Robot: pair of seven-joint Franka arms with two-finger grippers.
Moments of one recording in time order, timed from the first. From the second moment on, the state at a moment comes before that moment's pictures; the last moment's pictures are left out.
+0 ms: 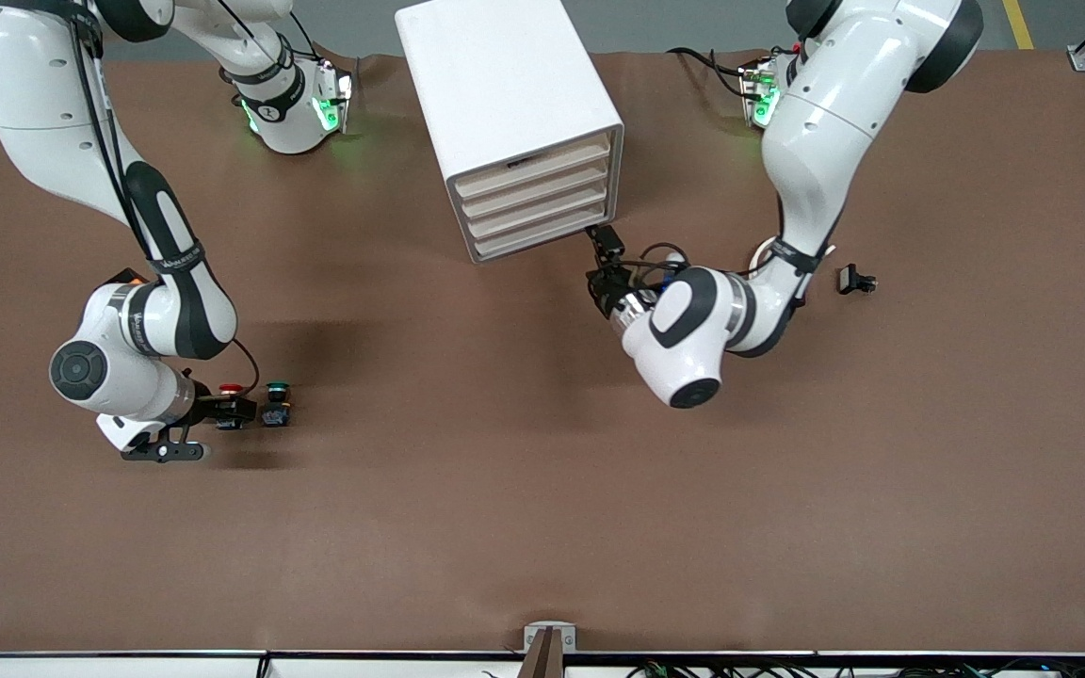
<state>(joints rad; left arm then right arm) -0.43 0.82 -0.19 -1.46 -0.72 1.49 -2.19 -0.01 0.63 -0.05 -1.84 0.00 2.42 -0.05</state>
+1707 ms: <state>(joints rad) -0.56 0.83 -0.18 -1.53 -0.90 1.44 -2.25 0.00 0.52 -0.04 -1.71 0.00 2.08 -0.07</state>
